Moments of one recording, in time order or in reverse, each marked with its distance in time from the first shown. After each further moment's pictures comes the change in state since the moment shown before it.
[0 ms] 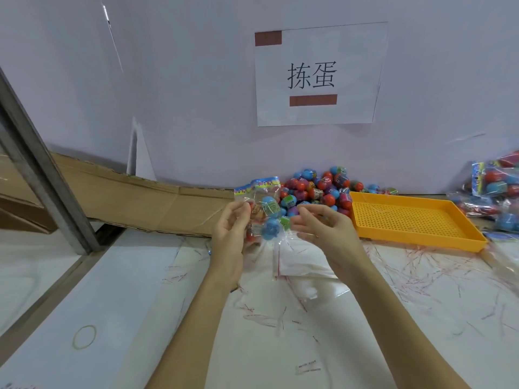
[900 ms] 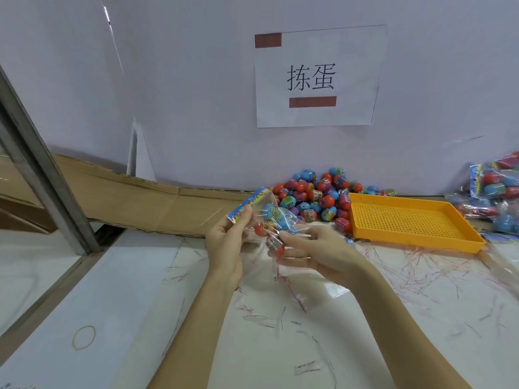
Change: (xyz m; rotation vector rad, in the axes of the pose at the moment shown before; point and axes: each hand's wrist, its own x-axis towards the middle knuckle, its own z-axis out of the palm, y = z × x) left_hand 0.003 -0.007 -0.002 0.014 0.174 -0.034; right_hand -0.005 -0.004 0.000 0.105 -0.388 0.371
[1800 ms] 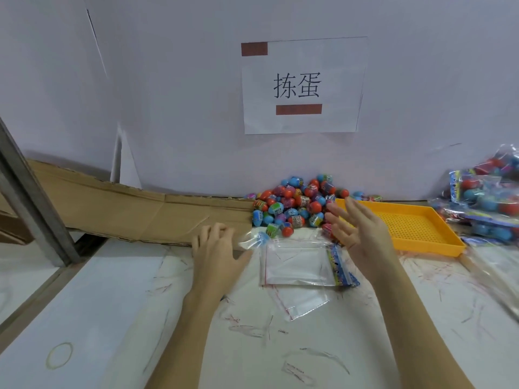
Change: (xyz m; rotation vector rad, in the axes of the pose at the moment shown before) left_hand 0.010 -0.011 -0.021 1.496 -0.134 0.544; right_hand -0.020 -0.025 -0.059 0.300 0.525 -0.359
